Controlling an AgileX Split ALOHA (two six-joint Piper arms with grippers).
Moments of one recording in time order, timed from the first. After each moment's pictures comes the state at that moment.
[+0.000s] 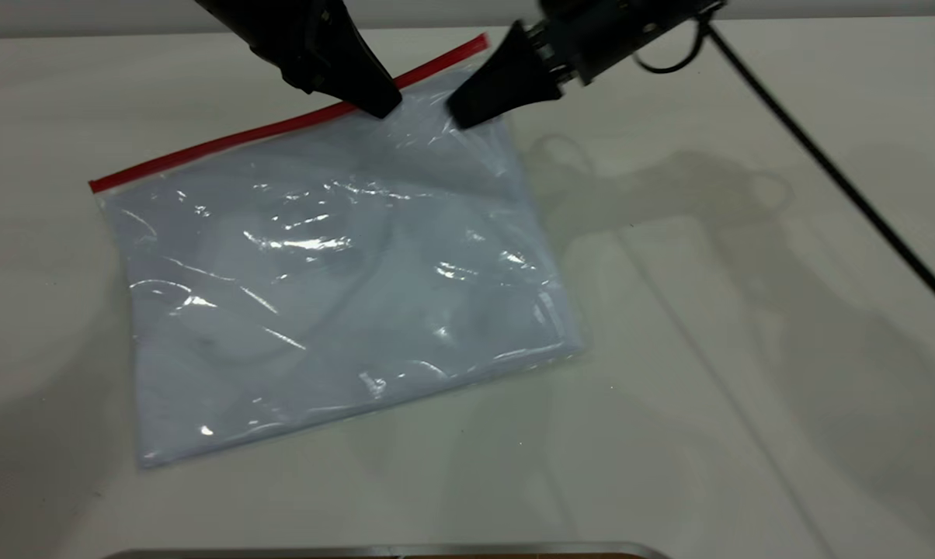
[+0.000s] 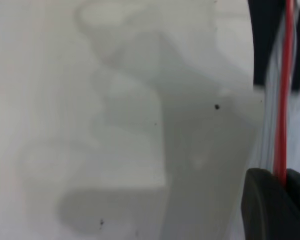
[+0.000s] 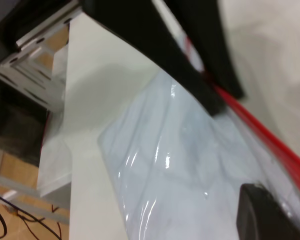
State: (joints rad) left arm -0.26 2.22 -1.42 -0.90 0.64 1.61; right arm 0.23 2.60 -1.84 1.23 1.15 -1.53
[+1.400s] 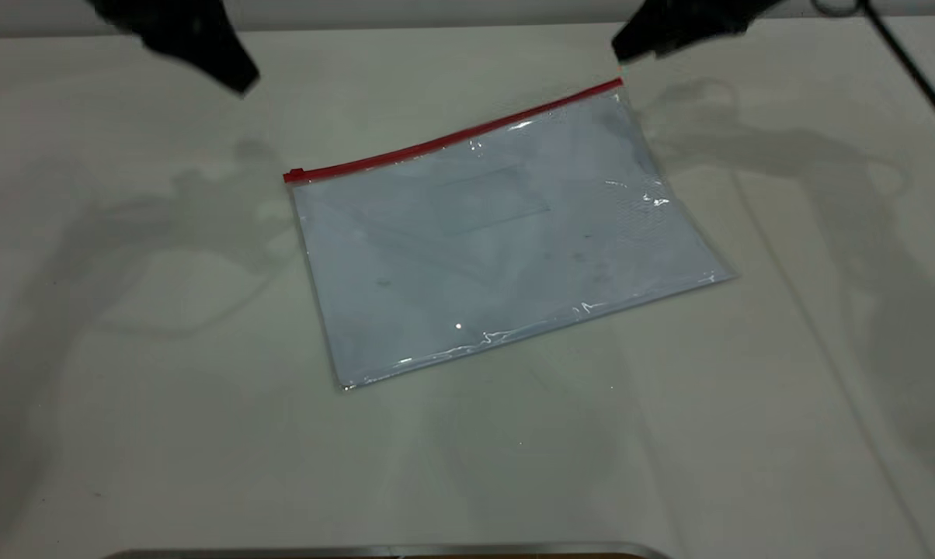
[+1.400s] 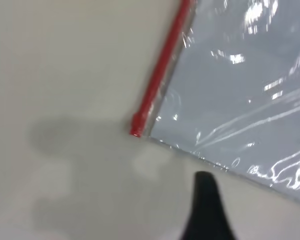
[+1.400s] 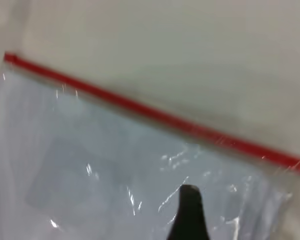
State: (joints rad) left arm -0.10 2.10 -1.42 -0.62 0.64 1.09; right arm 0.05 2.53 -1.89 1.01 0.77 -1.24
